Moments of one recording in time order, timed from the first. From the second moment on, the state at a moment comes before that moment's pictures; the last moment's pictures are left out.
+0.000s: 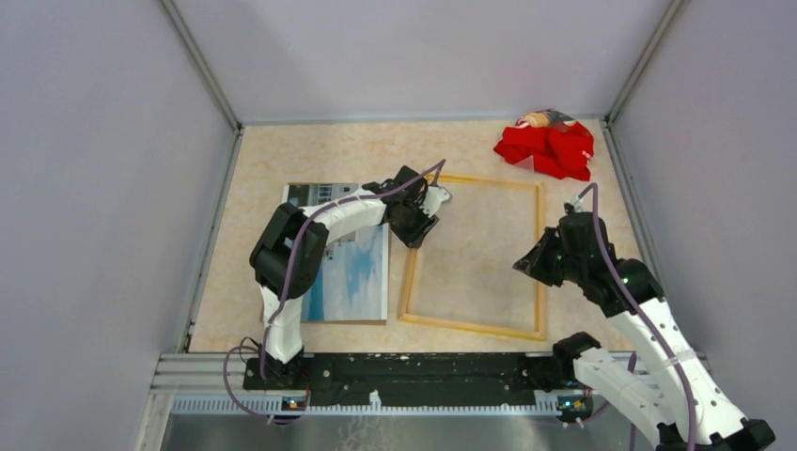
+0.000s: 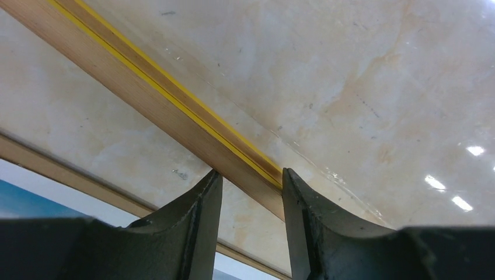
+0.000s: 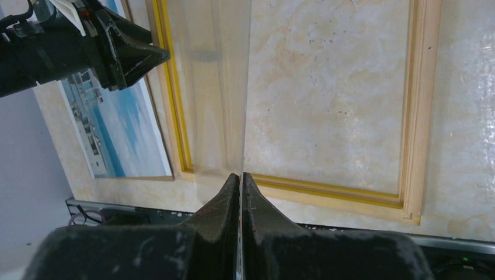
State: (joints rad) left arm -0.65 1.98 1.38 -0.50 0.21 0.22; right arm 0.39 0.72 0.87 -0.94 -0.02 0.81
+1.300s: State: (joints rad) left arm -0.59 1.92 1.39 -0.67 0.19 0.25; right arm 0.31 0.80 0.69 -0.62 -0.06 0.72
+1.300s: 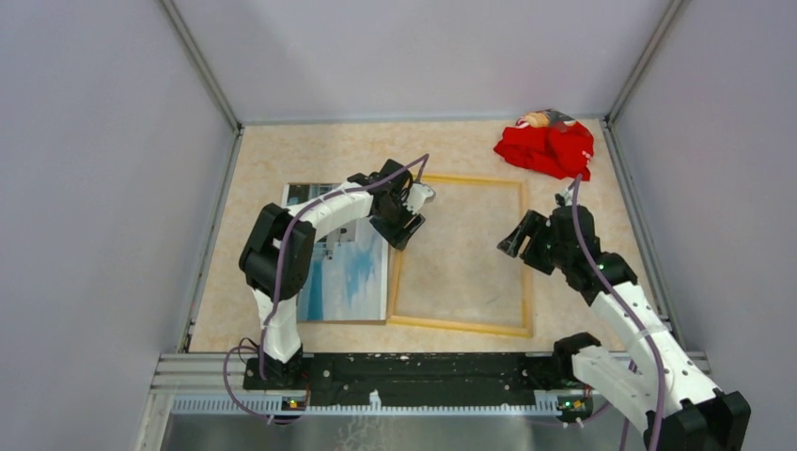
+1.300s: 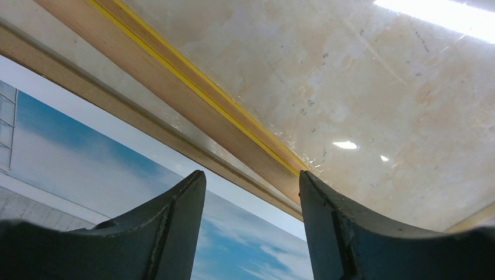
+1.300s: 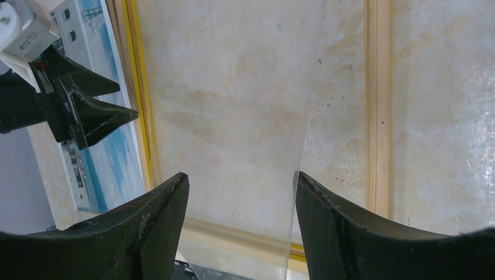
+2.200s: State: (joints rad) left arm -0.58 1.89 1.33 -0.64 0.13 0.30; right arm 0.11 1.10 0.65 -0.25 -0.47 0.65
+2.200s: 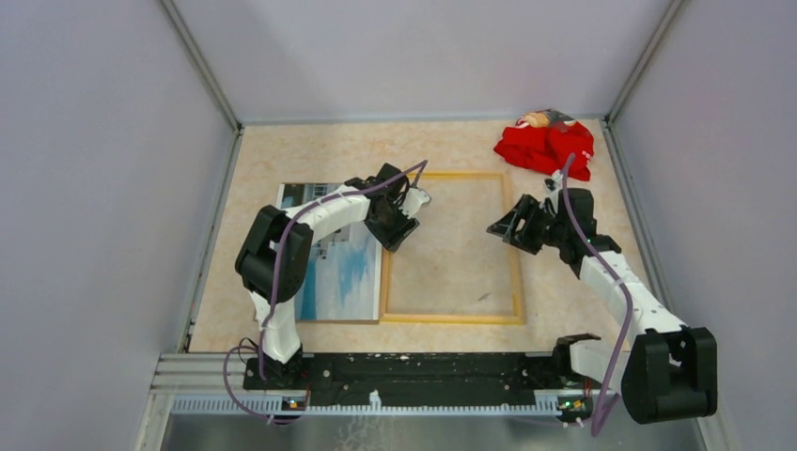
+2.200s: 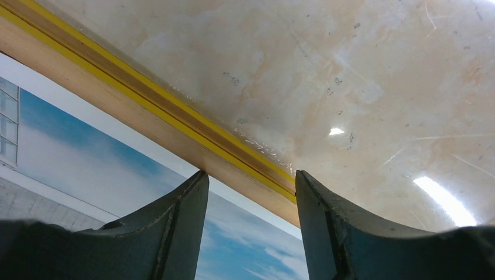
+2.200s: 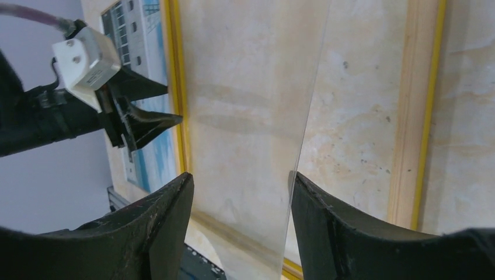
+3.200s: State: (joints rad) left arm -0.58 1.89 1.33 -0.64 0.12 0.33; right arm 0.08 1.44 0.87 -0.05 -0.71 0.69
